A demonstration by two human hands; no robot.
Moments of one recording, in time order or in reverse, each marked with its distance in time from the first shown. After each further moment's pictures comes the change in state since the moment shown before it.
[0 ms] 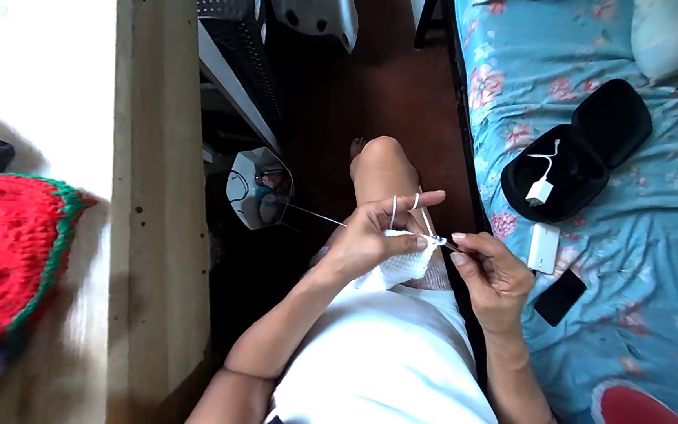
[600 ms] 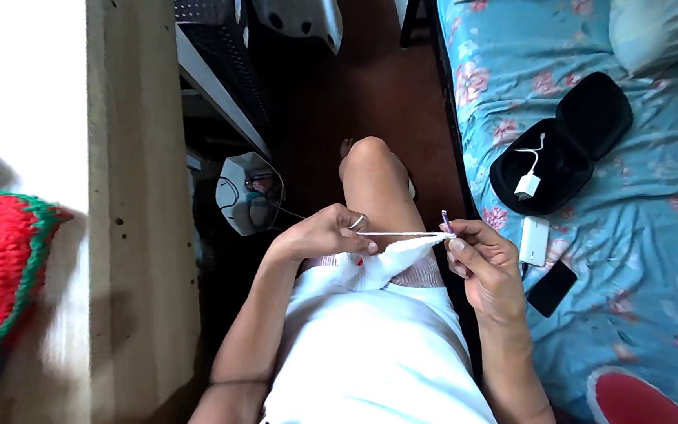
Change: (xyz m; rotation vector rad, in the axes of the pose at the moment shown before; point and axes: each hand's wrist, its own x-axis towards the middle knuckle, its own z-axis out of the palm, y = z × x) left_hand 0.002 -0.008 -0.075 0.493 -0.322 -0.112; right_hand 0.010 -0.008 -0.006 0.455 0.040 0.431
